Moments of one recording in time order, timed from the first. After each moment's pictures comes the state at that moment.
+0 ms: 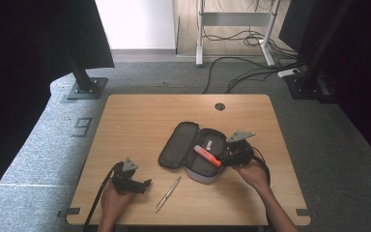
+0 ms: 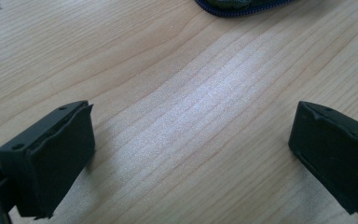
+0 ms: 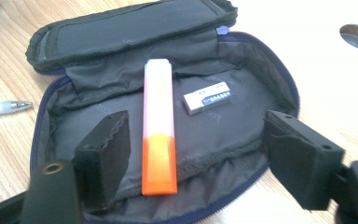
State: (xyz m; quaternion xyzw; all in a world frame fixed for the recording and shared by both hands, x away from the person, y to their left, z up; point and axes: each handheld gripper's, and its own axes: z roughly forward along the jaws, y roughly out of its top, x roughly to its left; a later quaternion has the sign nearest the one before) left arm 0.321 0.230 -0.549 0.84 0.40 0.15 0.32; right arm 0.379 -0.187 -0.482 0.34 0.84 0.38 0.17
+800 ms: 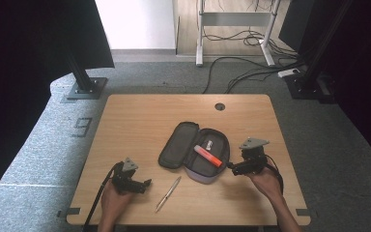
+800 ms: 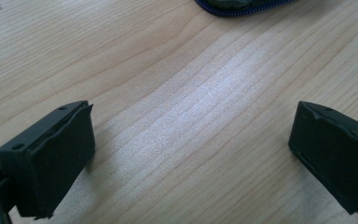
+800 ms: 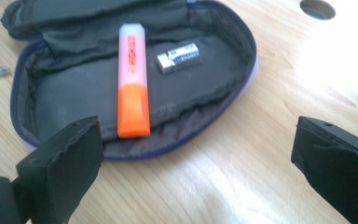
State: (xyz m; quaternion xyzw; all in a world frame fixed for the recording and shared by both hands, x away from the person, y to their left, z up) left arm 0.321 0.230 -0.549 0.84 0.40 0.15 0.32; right arm 0.354 -0.224 -0.489 0.36 0.84 0.36 0.19
